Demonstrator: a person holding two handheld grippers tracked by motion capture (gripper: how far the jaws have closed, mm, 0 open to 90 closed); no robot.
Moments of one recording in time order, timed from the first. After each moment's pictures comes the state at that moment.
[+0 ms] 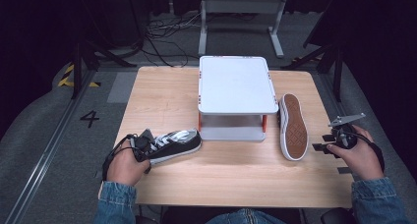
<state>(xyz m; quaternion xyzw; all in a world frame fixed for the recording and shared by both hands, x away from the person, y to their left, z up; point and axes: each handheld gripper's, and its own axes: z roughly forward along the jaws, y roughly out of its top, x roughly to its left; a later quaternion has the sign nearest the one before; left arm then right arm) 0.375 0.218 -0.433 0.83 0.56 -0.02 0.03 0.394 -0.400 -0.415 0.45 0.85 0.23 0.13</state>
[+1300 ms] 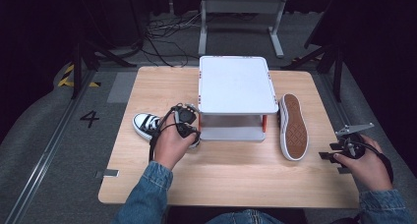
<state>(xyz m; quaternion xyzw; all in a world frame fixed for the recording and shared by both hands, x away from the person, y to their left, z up) 0.423 0.093 -0.391 0.87 0.43 0.06 0.22 0.369 -0.415 -0.422 0.47 0.84 0.23 0.14</state>
